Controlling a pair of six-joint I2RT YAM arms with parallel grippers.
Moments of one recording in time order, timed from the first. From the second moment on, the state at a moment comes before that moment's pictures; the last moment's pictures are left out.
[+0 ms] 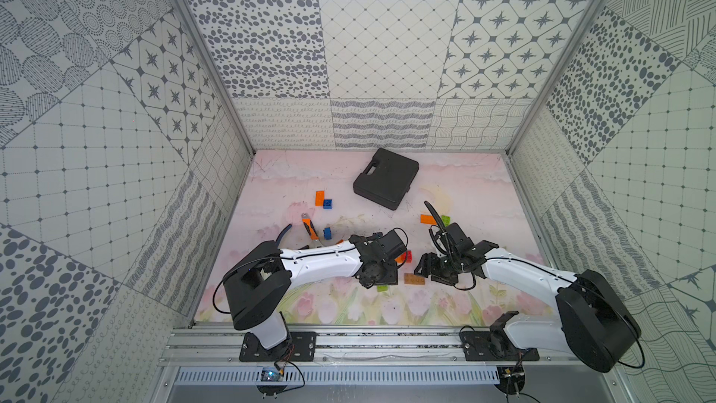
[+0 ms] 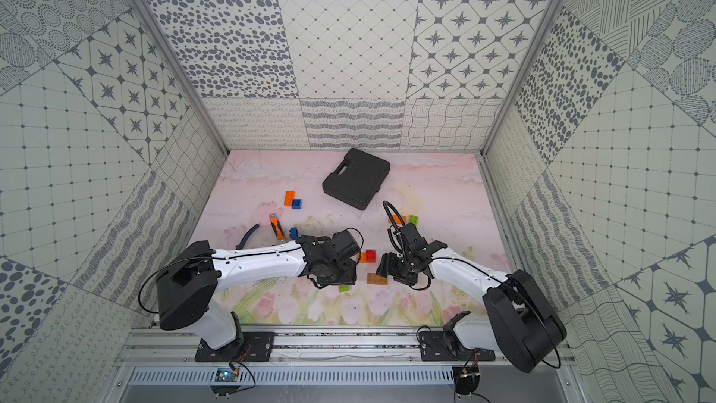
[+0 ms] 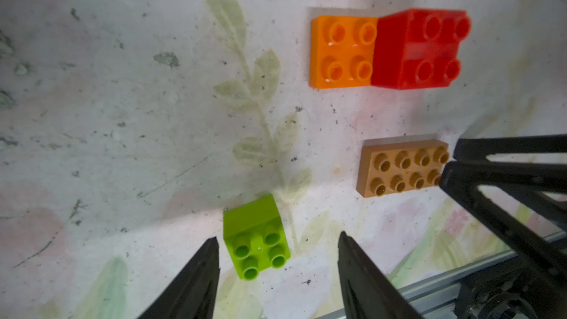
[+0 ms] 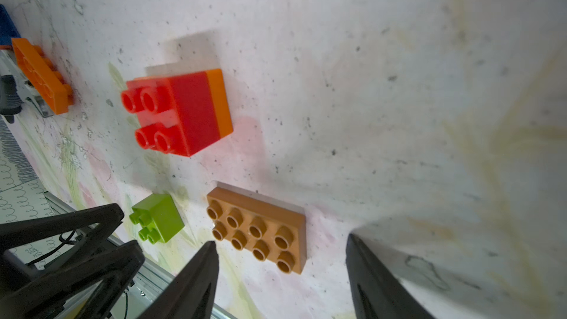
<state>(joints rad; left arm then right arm) -1.06 1.64 1.03 -0.66 0.03 -1.01 0.56 1.31 0.59 -0.47 -0.34 0.73</state>
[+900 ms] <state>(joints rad) -1.08 1.77 1.11 -0.80 -0.01 -1.15 0.56 1.34 0.59 -0.41 -0.38 0.76</state>
